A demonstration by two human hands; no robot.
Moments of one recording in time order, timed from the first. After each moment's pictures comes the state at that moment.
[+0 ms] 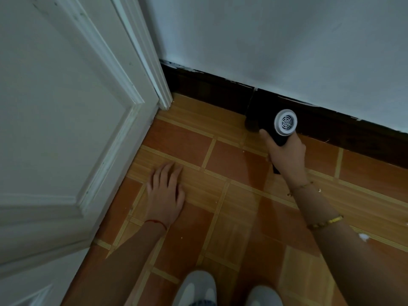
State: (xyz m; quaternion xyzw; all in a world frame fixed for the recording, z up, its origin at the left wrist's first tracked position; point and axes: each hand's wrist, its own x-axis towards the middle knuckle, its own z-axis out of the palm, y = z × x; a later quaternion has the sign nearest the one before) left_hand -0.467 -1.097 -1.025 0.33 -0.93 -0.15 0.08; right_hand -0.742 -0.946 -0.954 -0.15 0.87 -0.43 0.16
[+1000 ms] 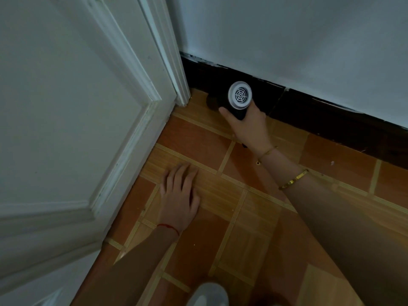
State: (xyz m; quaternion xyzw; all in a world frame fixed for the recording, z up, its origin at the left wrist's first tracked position) left_hand -0.467 -1.098 -1.025 0.32 -0.93 -0.17 0.09; right_hand -0.722 -1.087 -0.954 -0.28 0.81 -0.46 0.22
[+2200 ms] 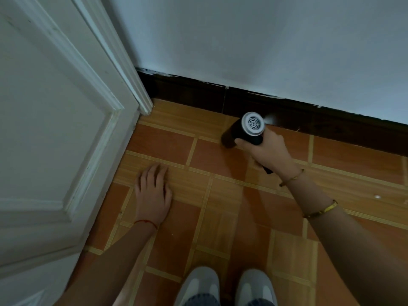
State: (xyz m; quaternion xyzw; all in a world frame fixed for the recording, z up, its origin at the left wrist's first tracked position) left_hand -0.465 -1.096 -1.030 0.32 -0.94 -0.12 0.08; right_hand -0.736 -0.921 -0.915 -0.24 0.89 -0.30 0.23
